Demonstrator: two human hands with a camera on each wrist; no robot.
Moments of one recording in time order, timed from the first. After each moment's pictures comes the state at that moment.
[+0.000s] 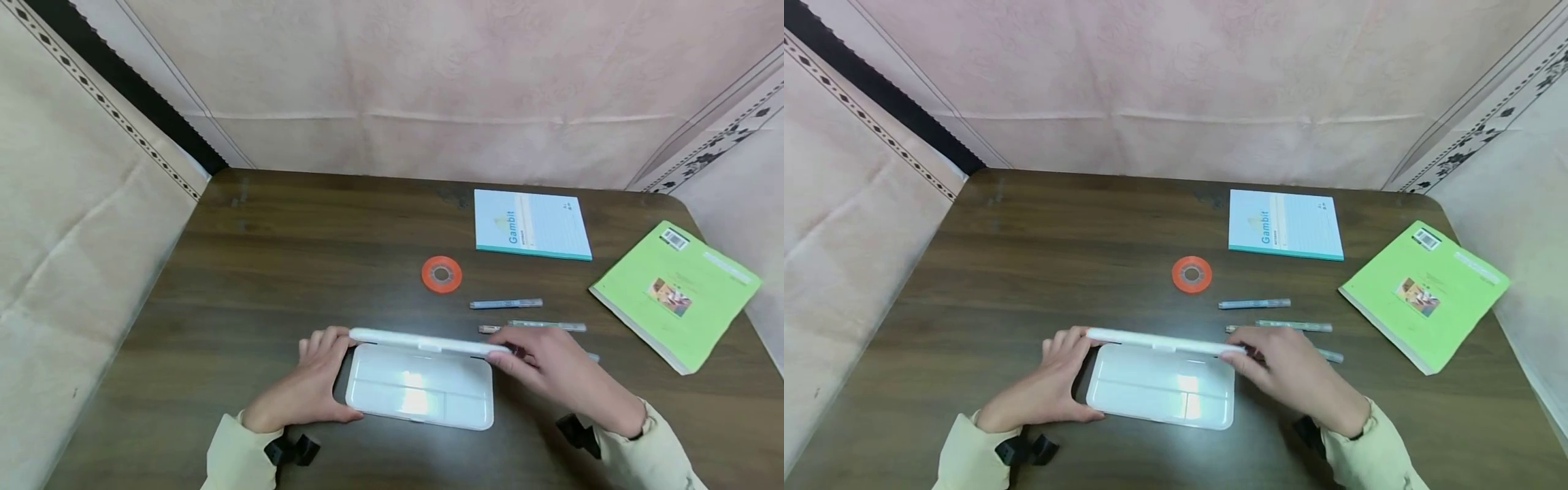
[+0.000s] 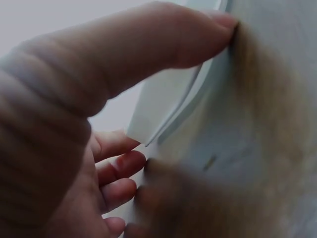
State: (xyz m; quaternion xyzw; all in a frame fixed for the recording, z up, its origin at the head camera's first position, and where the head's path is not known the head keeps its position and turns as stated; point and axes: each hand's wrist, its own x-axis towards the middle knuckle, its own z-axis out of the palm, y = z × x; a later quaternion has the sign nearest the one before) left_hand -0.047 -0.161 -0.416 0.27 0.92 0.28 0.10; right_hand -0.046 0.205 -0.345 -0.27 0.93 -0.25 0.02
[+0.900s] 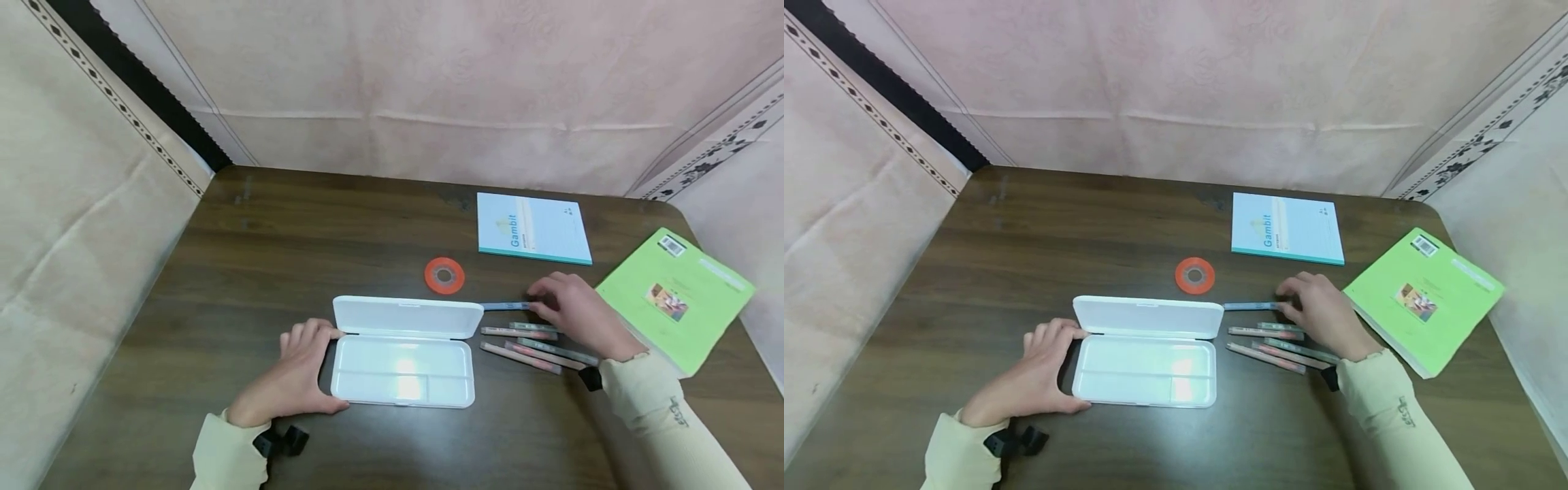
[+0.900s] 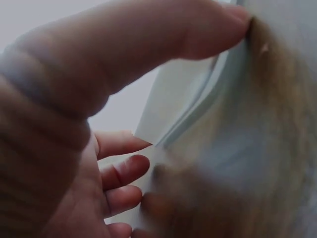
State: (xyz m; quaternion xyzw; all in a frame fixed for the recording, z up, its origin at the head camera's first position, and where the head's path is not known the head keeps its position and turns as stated) left_hand -0.052 -0.185 -0.414 0.23 0.93 0.26 0.08; right_hand -0.117 0.268 -0.372 -0.17 0.97 -0.15 0.03
